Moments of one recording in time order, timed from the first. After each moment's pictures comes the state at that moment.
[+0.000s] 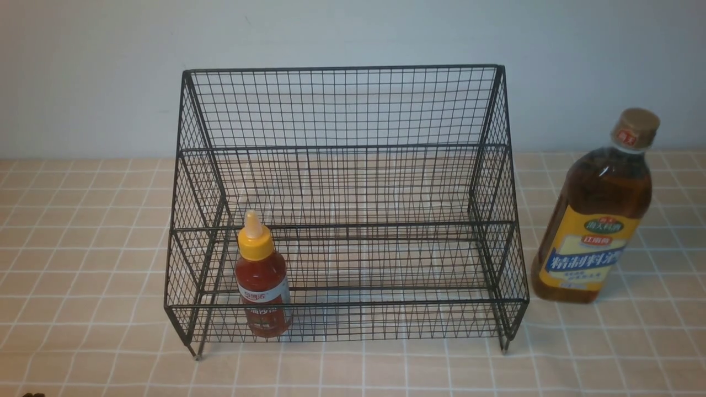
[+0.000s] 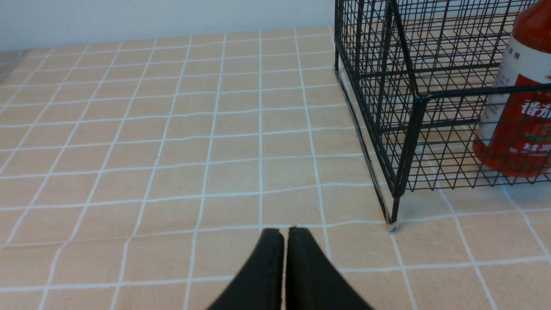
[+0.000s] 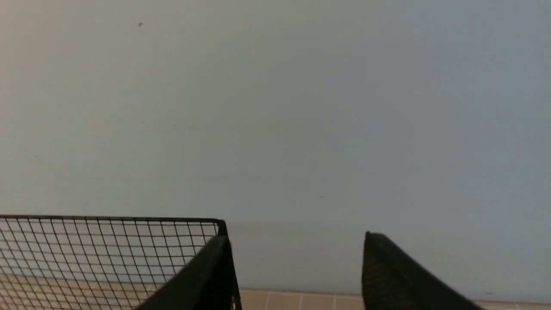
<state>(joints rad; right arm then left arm) 0.15 0.94 -0.86 0.18 0.22 -0.05 -0.03 -0.02 0.02 -0.01 0.39 0.05</state>
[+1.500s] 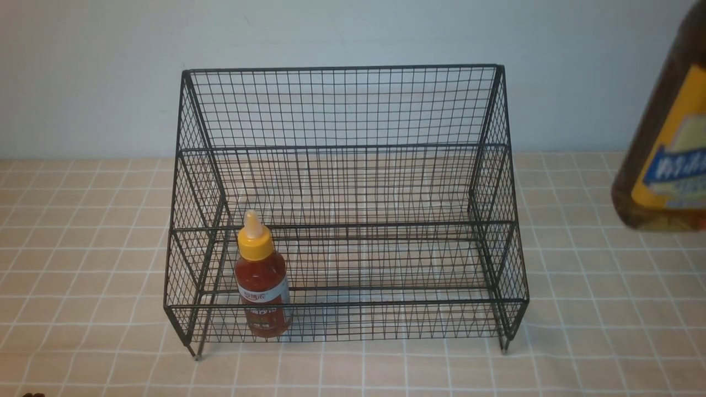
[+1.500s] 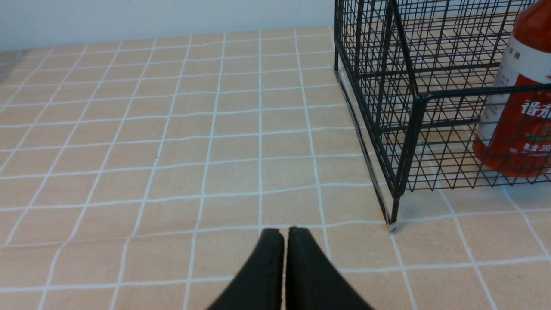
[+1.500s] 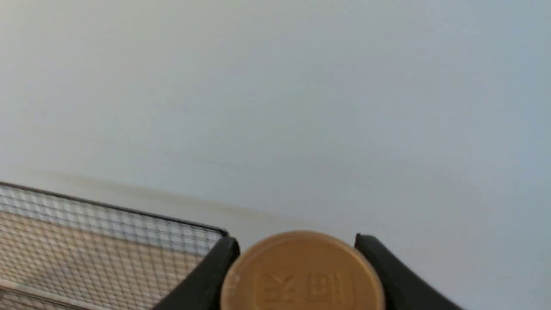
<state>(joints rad) 0.20 1.08 -1.38 0.08 0.70 -0.09 -0.03 -0.02 0.02 -0.01 0.39 0.05</state>
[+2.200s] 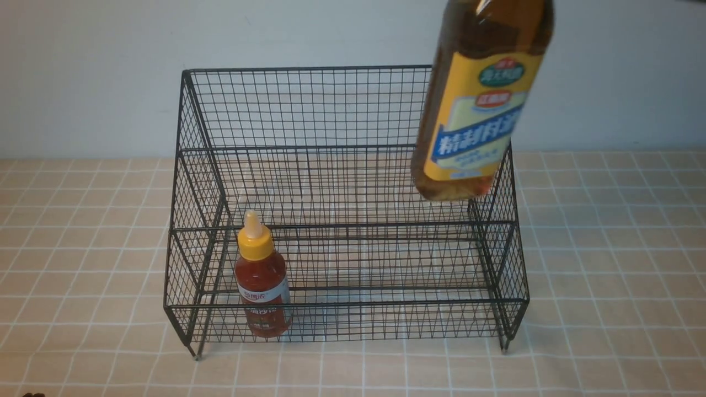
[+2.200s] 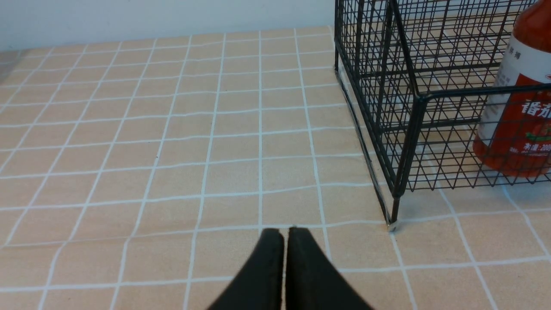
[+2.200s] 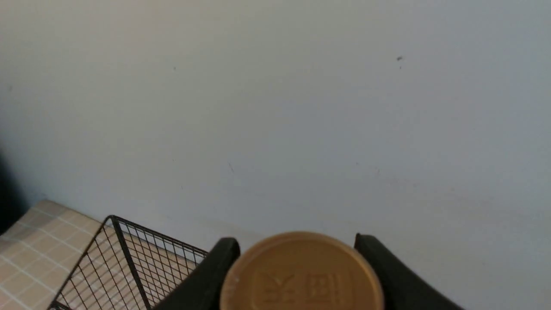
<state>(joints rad) 0.46 1.39 -1.40 0.29 0.35 -0.20 -0.03 -0.02 0.02 -0.01 0.39 0.05</state>
